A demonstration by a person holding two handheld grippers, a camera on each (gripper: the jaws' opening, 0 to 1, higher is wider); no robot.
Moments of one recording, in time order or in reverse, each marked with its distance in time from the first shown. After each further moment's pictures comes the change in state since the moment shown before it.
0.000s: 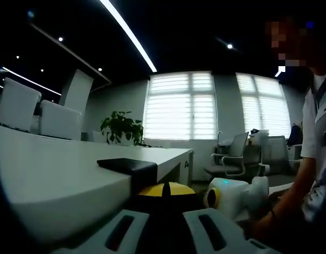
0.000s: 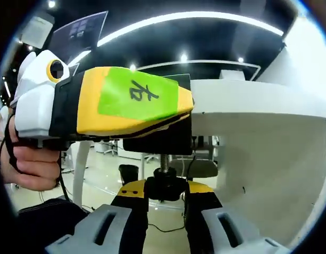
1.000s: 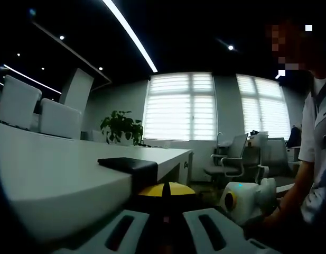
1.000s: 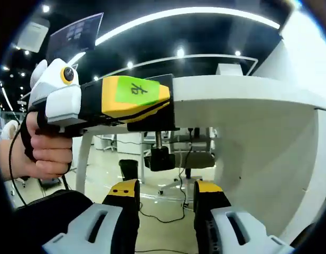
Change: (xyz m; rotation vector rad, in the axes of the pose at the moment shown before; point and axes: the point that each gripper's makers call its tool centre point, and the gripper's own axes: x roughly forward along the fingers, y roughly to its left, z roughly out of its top) left arm 0.000 -0.005 -0.001 -0.013 -0.003 -0.001; right arm -0.038 0.001 -0.014 0.018 0.078 -0.085
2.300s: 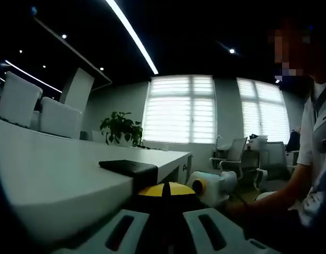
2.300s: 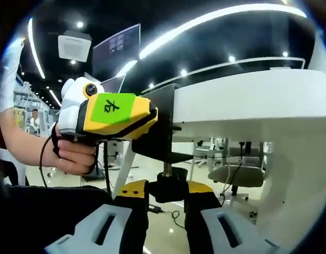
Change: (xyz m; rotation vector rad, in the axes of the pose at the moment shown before) left arm -0.002 0.003 0.005 -0.023 -0.020 -0.007; right arm 0.030 0.013 0.024 -0.033 -0.105 0.541
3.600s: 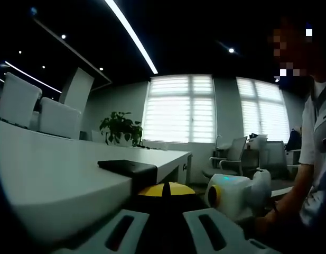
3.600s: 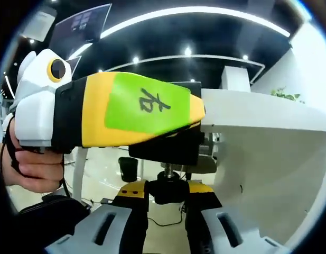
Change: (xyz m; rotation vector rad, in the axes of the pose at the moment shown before) left arm 0.001 -0.004 -0.002 0.006 0.004 -0.001; right arm 0.002 -0.007 -0.006 -0.028 0.099 -0.459
